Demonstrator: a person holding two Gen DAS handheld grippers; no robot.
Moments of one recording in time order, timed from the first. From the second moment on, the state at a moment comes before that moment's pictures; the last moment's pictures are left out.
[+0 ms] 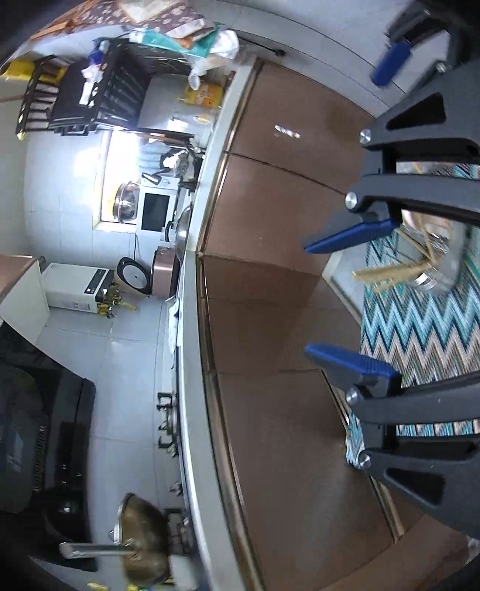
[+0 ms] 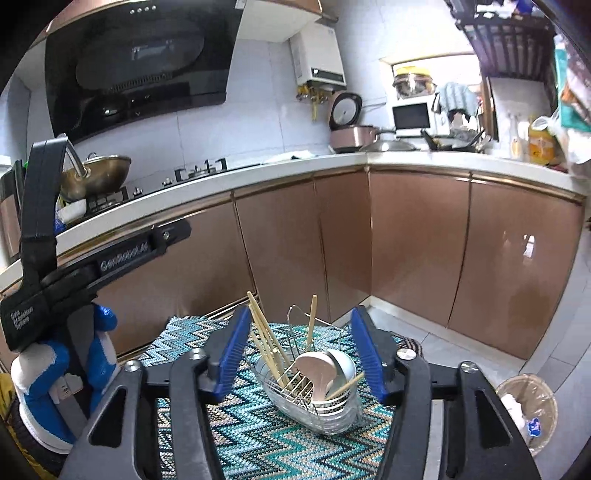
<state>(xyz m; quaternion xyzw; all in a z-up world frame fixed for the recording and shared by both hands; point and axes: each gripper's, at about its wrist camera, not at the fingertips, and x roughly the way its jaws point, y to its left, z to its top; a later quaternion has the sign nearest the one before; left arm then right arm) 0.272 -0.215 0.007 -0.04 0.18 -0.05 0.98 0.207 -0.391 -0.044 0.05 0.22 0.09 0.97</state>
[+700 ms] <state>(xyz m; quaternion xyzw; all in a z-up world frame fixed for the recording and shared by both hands) 0.145 -0.151 0.018 0.03 0.15 0.04 0.99 0.103 -0.372 -0.019 0.04 0.15 0.01 0.99</state>
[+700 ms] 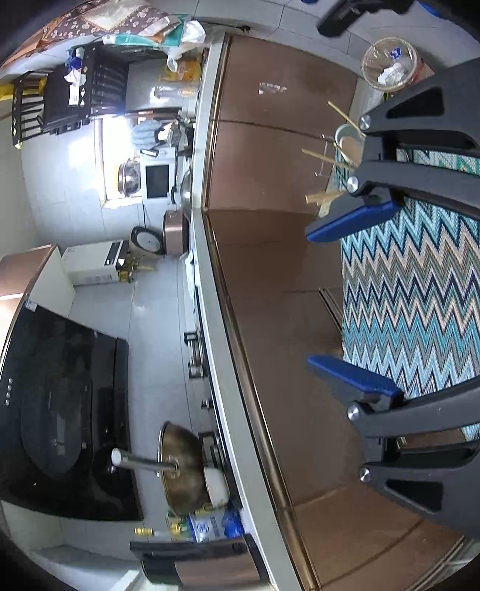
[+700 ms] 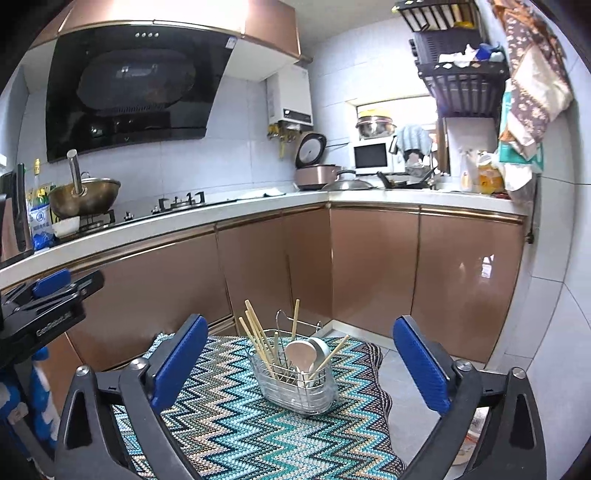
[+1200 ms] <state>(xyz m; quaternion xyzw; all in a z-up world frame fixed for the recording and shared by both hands) 0.090 -0.111 0.024 0.02 0.12 0.09 0.99 0.048 -0.345 -0.006 -0.01 0.11 -0.06 0.99</state>
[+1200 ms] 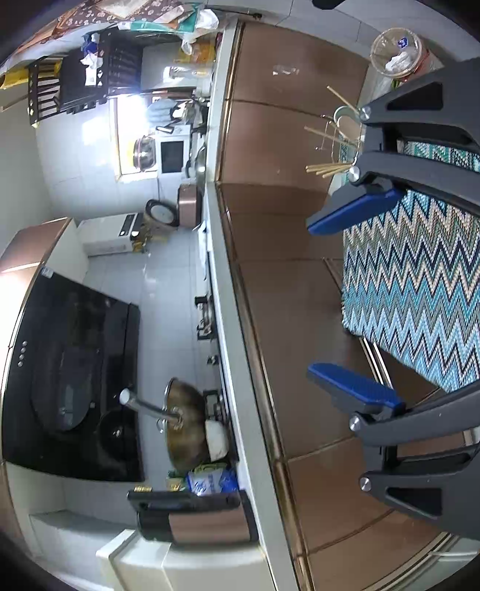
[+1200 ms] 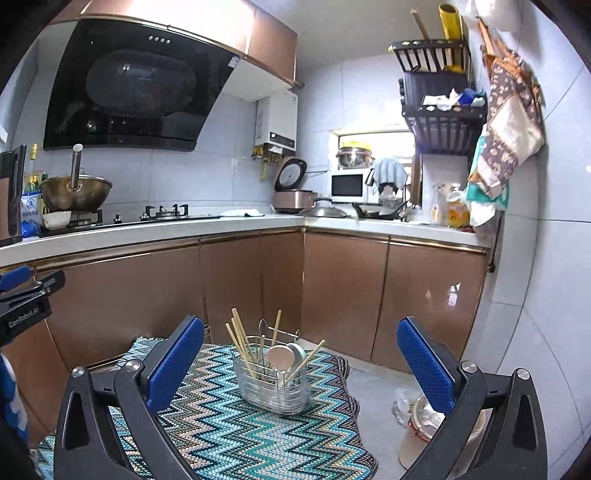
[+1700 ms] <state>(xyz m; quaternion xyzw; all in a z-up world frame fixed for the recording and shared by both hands) 0.049 -0.092 0.035 0.01 0.09 0.09 0.99 0.014 -0.344 -0.001 0.00 0.10 -0.07 0.99</state>
